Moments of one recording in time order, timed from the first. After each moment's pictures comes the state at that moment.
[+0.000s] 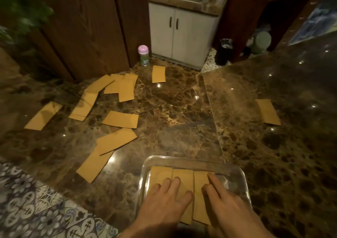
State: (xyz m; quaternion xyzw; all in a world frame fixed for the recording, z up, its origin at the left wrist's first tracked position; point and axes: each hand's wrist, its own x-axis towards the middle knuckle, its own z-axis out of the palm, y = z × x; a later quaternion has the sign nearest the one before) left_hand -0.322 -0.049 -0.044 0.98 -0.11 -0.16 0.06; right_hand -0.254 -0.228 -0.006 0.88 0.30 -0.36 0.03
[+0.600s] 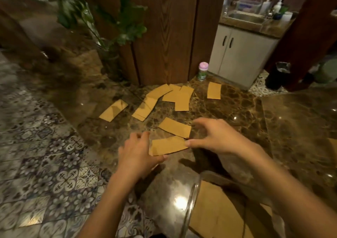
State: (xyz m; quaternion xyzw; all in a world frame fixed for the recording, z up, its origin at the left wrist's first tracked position) left_hand -0.330 0.132 -0.004 0.91 0.38 -0.07 0.18; right_hand -0.149 -0.023 0.048 0.86 0.43 -0.25 -0.10
